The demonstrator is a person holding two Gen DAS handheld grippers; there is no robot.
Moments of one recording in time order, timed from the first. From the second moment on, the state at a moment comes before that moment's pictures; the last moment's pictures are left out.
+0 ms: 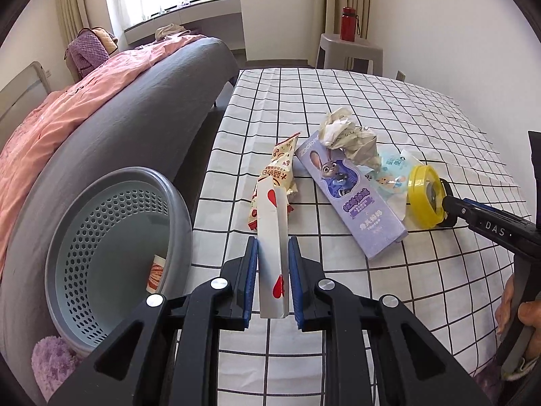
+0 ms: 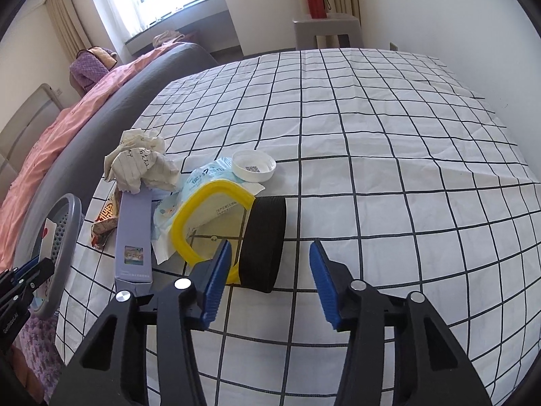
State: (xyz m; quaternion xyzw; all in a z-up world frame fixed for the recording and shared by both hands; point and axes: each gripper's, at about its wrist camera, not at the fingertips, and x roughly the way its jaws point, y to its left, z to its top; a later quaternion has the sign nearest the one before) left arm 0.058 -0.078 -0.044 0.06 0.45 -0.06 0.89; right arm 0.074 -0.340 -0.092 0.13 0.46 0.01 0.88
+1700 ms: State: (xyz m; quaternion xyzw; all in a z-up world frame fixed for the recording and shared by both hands) left arm 0.034 0.042 -0.040 0.02 0.44 -0.04 0.90; right arm 0.015 -0.204 -0.025 0.10 0.40 0.08 0.91
